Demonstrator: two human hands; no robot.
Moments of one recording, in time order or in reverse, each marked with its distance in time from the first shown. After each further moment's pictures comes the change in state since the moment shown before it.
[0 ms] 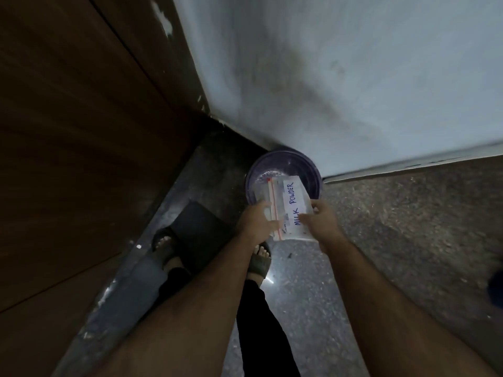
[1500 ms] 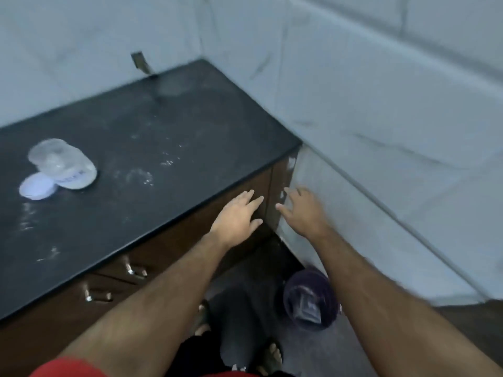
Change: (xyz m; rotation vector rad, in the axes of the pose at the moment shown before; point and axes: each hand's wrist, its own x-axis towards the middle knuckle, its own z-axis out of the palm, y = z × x) left_hand -0.331 0.101 -0.298 0.512 0.720 0.341; right_hand -0.306 -0.336 0.031 -0.986 0.095 -1.166
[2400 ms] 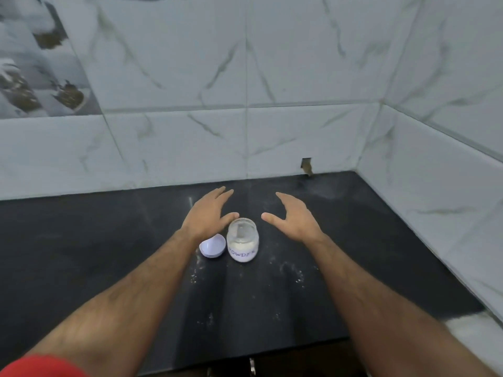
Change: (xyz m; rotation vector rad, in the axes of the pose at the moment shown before) left_hand -0.125 -0.354 -0.266 -0.019 0.494 -0.473; right_hand 0.147 -0.433 -0.009 0.196 -0.086 -0.572
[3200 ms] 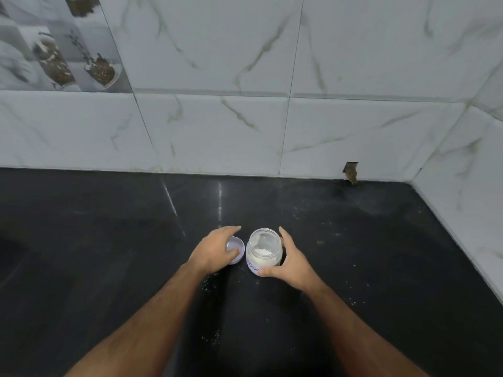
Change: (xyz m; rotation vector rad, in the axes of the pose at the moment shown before) left_hand -0.016 -0.062 0.073 -0.153 -0.175 -0.276; right_hand 0.013 0.023 0.101 0.445 -0.377 0.115
